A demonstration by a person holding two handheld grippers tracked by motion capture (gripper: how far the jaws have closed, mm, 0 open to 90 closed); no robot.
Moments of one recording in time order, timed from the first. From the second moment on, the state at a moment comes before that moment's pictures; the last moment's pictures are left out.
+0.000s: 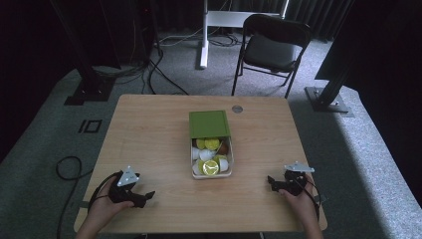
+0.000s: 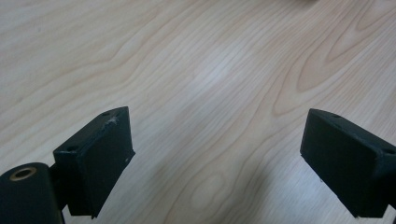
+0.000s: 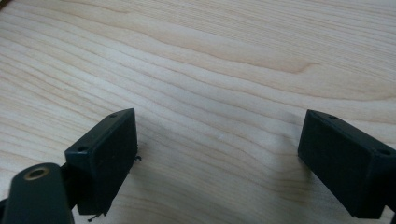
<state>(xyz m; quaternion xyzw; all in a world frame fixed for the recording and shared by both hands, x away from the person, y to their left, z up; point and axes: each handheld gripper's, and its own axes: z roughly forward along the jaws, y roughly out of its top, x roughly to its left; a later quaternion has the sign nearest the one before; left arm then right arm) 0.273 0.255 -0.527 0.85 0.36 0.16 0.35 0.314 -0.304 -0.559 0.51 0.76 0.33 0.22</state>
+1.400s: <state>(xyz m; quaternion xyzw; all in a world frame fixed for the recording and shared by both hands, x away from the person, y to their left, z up) 0.315 0.164 -0.440 0.83 0.29 0.17 0.44 0.314 -0.304 -0.559 0.52 0.76 0.33 0.22</state>
